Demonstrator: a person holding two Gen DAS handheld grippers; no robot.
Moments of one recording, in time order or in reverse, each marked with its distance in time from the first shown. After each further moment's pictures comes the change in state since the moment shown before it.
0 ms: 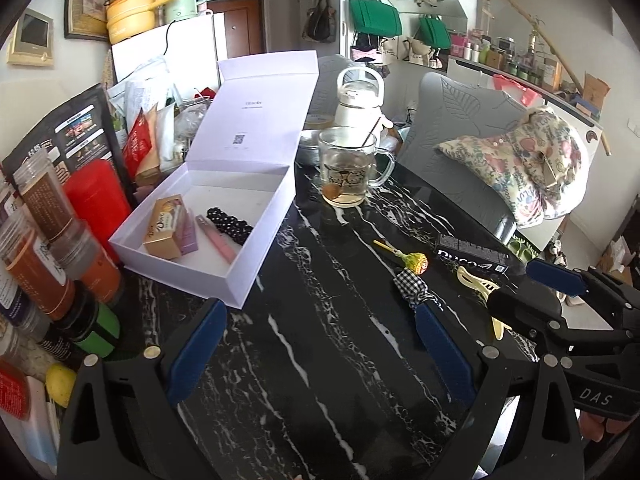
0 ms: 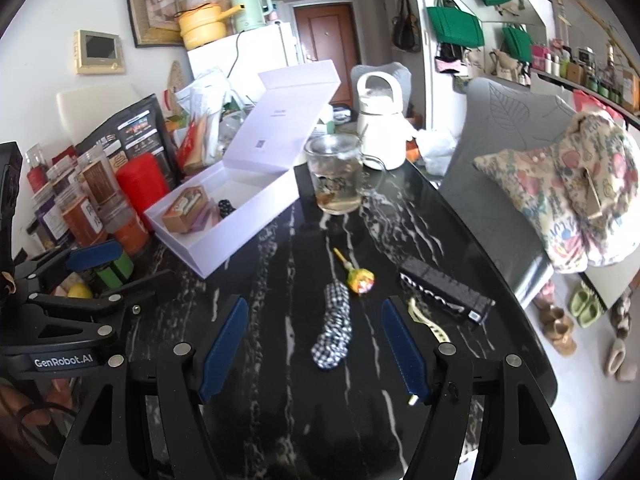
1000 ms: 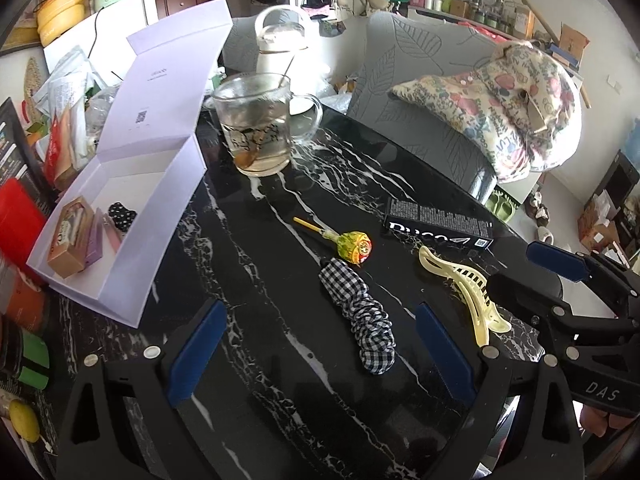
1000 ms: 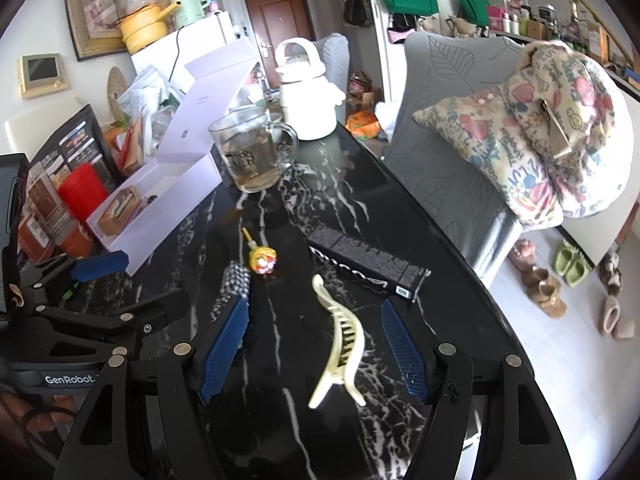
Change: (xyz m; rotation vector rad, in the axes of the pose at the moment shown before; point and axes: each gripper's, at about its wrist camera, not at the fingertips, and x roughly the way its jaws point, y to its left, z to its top) left arm 0.088 -0.073 0.007 0.113 0.156 -0.102; right arm 0.031 -0.083 -0.016 0.116 0.067 -0.082
